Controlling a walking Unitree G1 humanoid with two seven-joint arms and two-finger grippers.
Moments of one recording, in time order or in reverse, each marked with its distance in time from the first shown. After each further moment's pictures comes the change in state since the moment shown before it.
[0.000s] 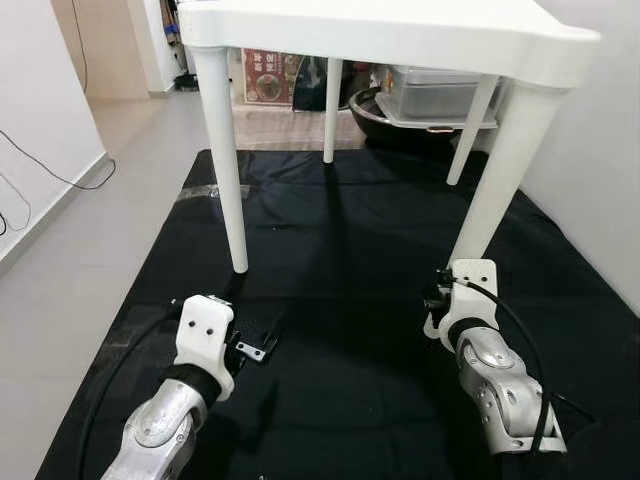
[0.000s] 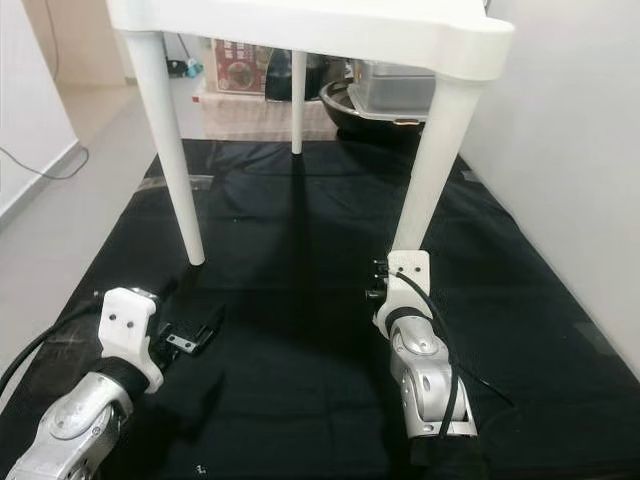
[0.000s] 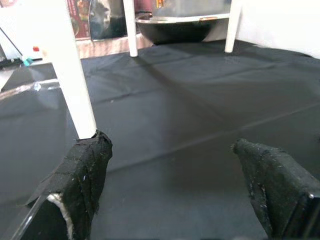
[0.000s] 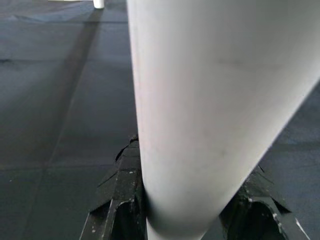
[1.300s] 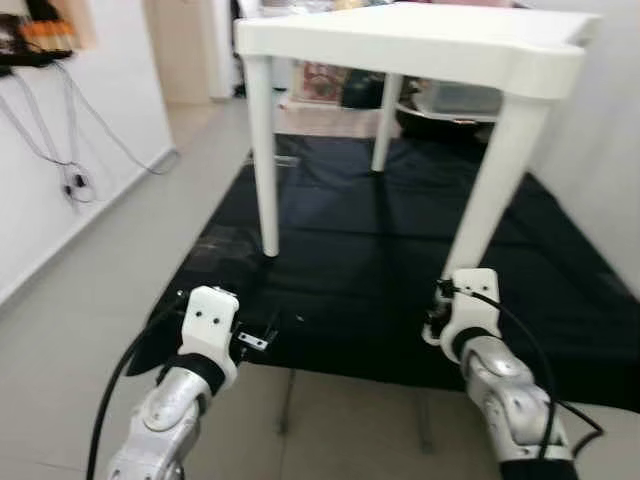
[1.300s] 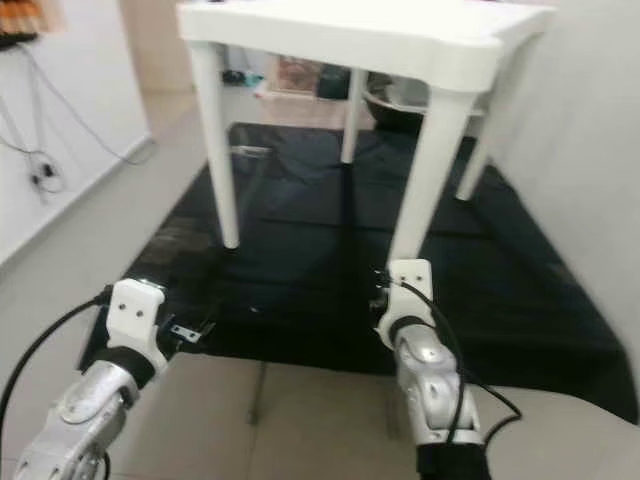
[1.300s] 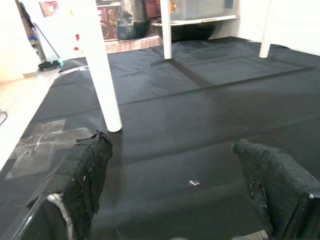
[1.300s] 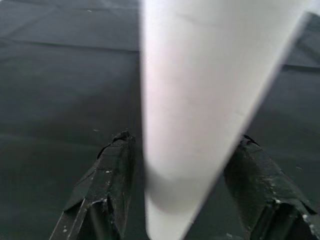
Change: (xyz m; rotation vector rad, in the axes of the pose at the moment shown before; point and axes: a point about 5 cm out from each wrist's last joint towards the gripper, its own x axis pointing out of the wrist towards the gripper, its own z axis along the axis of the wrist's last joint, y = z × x) left arm 0.011 0.000 -0.006 0.021 0.014 0.019; right arm -0.004 -0.007 -0.015 -0.041 0.067 0.078
